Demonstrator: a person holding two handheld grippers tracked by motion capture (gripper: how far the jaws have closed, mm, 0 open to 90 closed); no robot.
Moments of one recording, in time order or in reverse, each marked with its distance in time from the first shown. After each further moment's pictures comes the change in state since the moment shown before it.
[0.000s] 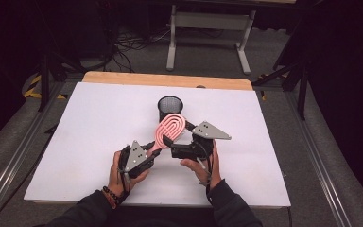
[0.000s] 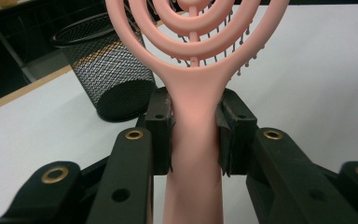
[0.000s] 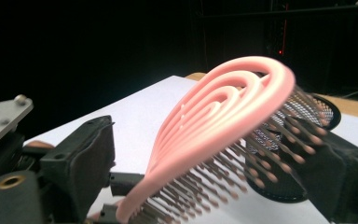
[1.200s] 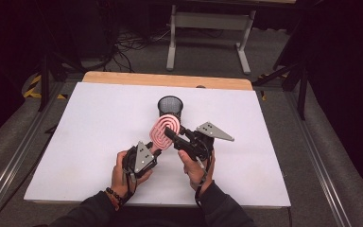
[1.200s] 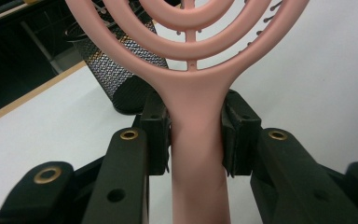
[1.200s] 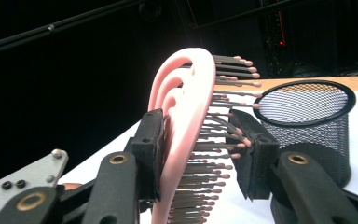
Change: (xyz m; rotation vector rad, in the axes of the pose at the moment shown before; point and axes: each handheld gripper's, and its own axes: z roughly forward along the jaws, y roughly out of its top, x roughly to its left) left arm -0.007 0.004 0.007 0.075 0.099 0.047; right arm 0.007 0.001 -0.003 -0.063 0.001 0.211
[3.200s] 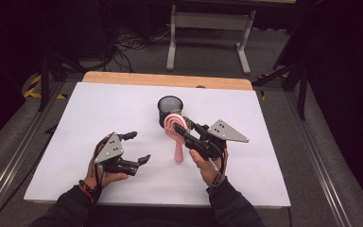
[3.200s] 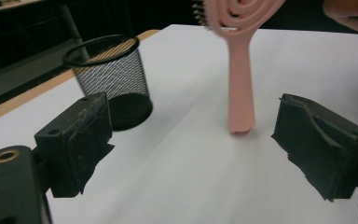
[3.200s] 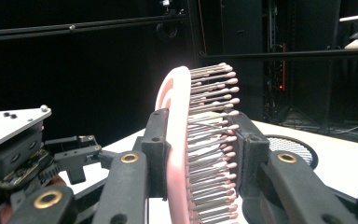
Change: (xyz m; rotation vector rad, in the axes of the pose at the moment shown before) left arm 0.068 -0.008 -0.045 -0.133 -0.282 -0.062; right arm -0.004 0.024 -0.028 -0.087 0.040 -0.220
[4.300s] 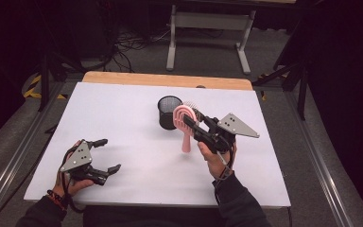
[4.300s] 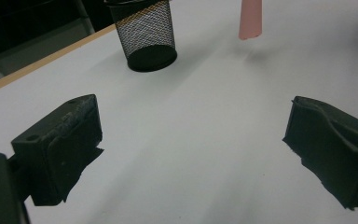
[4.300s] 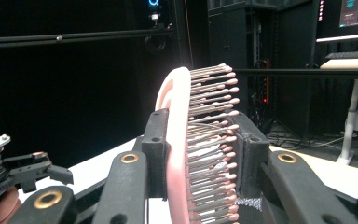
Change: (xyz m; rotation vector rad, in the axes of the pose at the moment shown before) left arm 0.024 -0.042 -0.063 0.061 0.017 0.010; right arm -0.017 0.020 -0.008 -0.045 -0.048 -0.032
